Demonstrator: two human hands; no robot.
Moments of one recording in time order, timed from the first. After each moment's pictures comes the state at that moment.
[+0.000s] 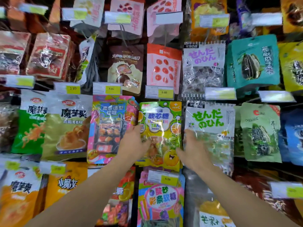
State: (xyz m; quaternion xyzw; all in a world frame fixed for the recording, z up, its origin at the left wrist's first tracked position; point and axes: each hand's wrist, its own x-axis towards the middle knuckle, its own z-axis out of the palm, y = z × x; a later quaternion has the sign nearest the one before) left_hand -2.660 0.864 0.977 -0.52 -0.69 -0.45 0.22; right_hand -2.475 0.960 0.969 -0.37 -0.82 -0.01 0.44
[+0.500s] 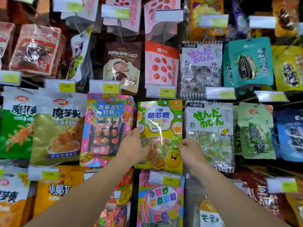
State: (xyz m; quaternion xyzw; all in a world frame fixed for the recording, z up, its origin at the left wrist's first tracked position) left_hand -2.680 0.874 0.971 -0.56 -0.70 -0.42 0.16; right_hand -2.505 0.971 0.964 -0.40 -0.72 0.23 0.51
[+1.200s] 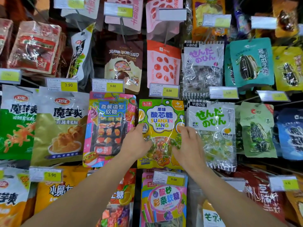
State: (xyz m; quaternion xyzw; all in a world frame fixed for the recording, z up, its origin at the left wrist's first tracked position) left_hand -2.687 0.875 0.982 -0.56 -0.68 -0.45 0.14; right_hand -2.515 0.955 0.957 -0.38 -0.77 -0.13 0.50
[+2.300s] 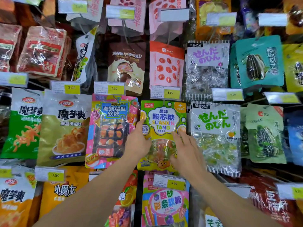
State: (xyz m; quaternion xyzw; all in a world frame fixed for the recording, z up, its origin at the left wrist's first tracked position) left_hand -2.678 0.885 0.986 -0.51 -0.68 -0.52 0.11; right_hand -2.514 0.958 0.952 -0.35 -0.82 -0.18 0.41
